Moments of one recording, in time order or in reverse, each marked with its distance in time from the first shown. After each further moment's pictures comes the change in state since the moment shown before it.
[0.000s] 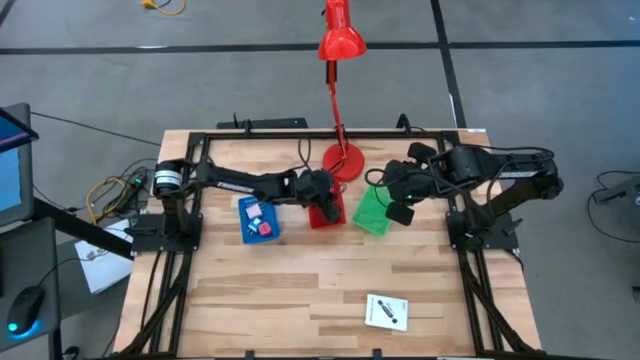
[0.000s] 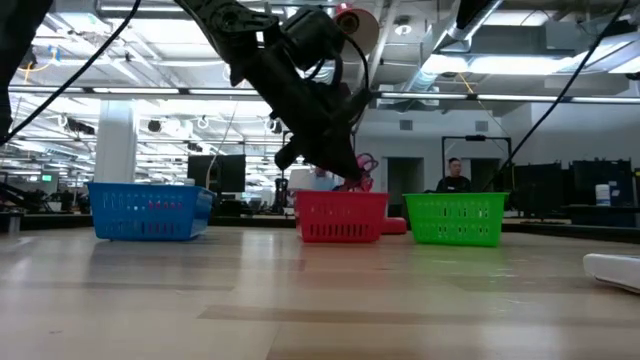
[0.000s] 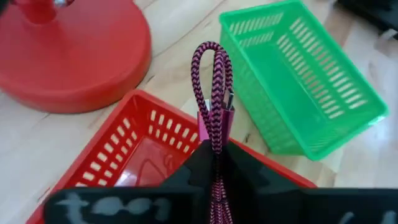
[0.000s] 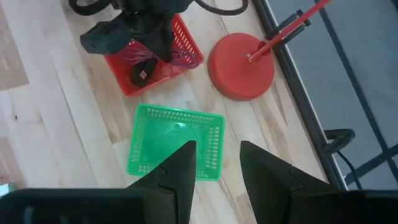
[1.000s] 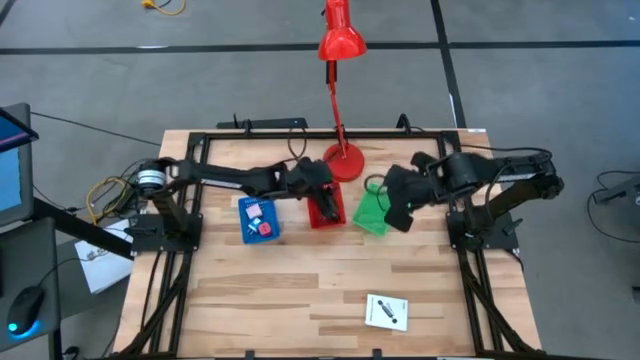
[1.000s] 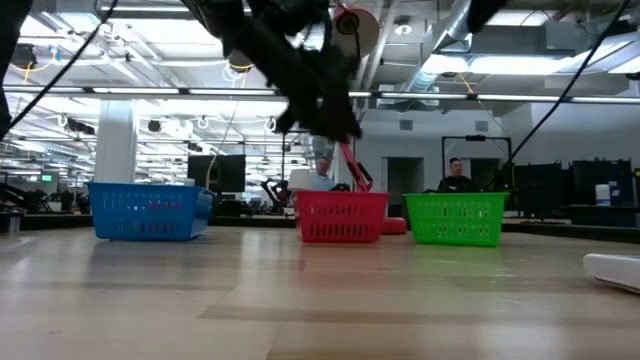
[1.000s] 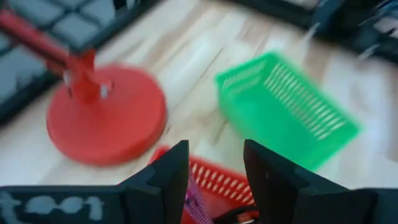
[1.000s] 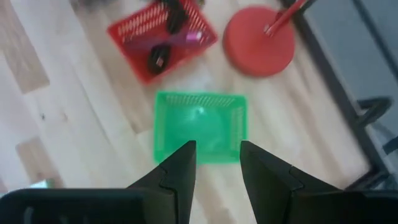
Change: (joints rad) left arm 0.007 -0.129 0.000 -0.011 -0.064 0.194; right arm 0.050 0.000 -0.046 -0.013 -0.056 0.184
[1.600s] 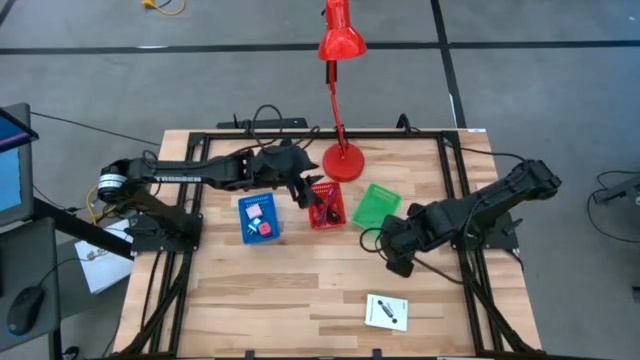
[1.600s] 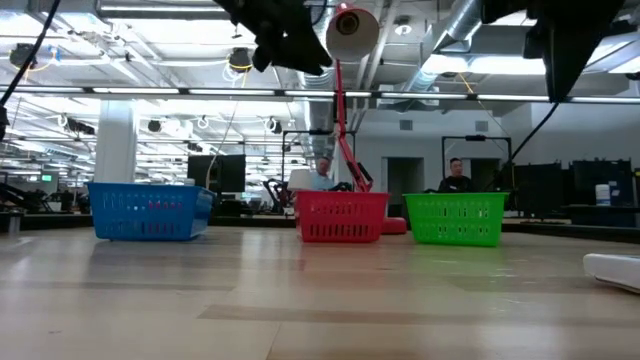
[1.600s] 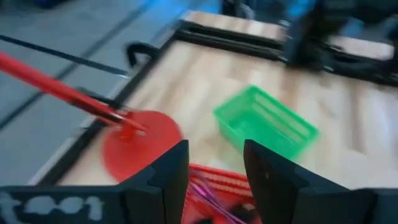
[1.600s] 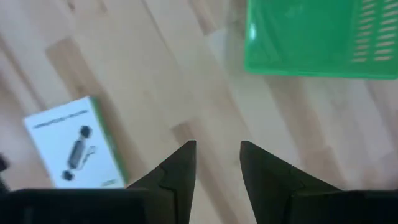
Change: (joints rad) left arm -0.008 -0.291 0.001 -0.177 0.004 0.163; right arm 0.210 0.033 -0.387 0.235 -0.282 0.277
